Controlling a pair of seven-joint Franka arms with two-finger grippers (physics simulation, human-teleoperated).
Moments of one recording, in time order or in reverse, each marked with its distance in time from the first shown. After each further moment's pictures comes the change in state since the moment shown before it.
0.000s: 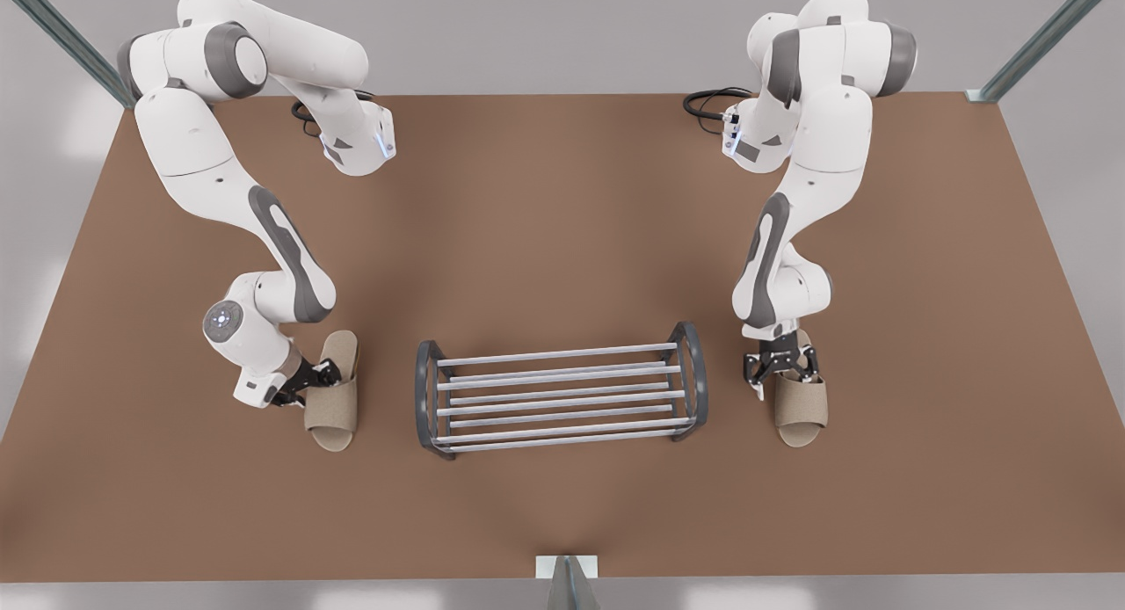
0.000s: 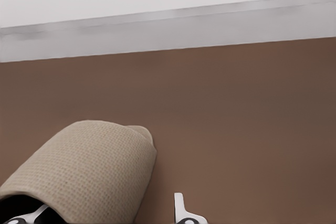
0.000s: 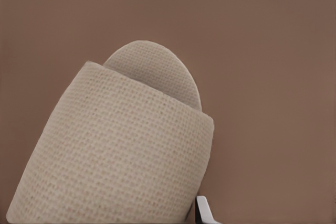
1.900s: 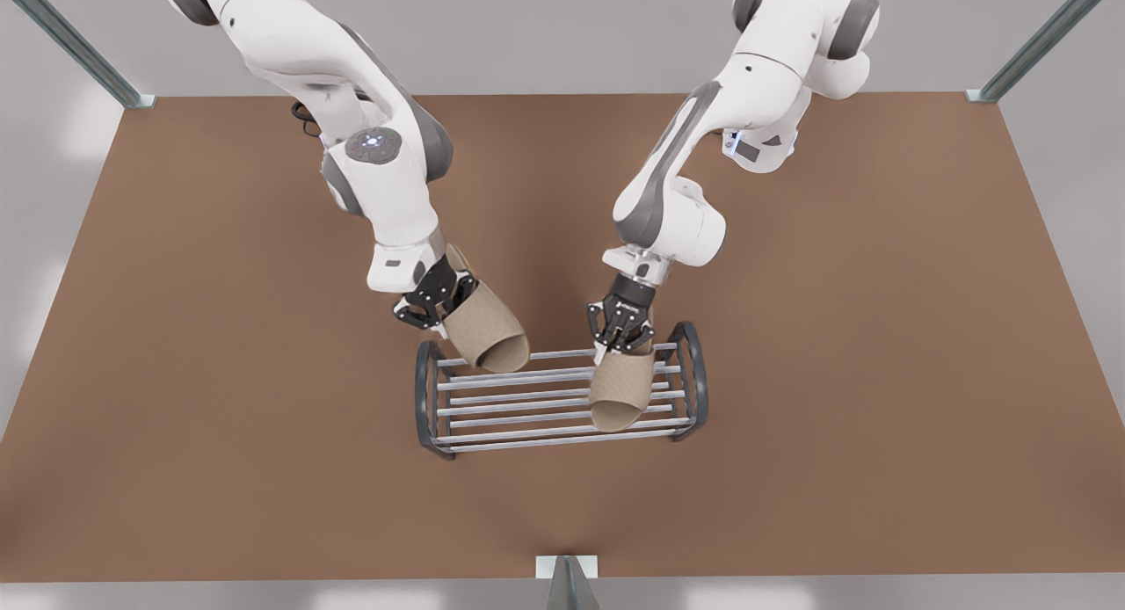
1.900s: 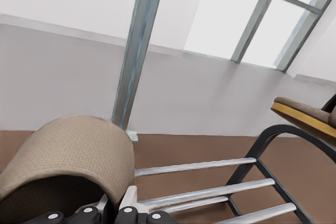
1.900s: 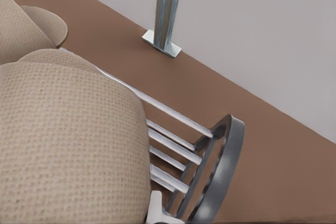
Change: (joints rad) left arm -0.347 -0.147 -0.059 0.357 -0.240 0.339 0.000; right arm 0.232 -0.403 0.350 0.188 -0.234 -0.366 0.573
